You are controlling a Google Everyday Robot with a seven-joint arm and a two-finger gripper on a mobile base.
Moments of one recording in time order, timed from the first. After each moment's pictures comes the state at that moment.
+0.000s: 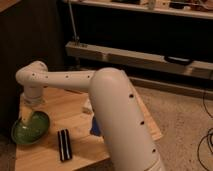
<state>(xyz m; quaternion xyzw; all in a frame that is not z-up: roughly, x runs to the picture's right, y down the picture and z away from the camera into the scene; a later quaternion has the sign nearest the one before) -0.381 0.113 0.757 0.08 -0.42 -0.88 0.21</state>
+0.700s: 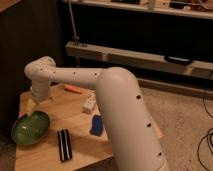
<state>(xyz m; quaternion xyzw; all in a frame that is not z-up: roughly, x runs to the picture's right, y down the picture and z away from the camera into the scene) -0.342 0.083 0.767 0.00 -0.42 -0.82 0.40</state>
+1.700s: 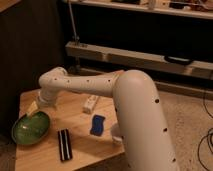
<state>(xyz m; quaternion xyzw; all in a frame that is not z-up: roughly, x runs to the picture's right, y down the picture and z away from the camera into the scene) -0.347 0.112 0.778 0.03 -0.44 -0.74 0.50</state>
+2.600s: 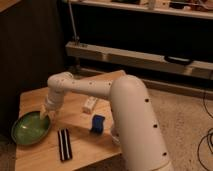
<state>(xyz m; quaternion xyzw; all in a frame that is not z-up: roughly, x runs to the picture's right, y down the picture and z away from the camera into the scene) -0.332 0.147 0.819 -0.05 -0.49 -0.69 0.52</state>
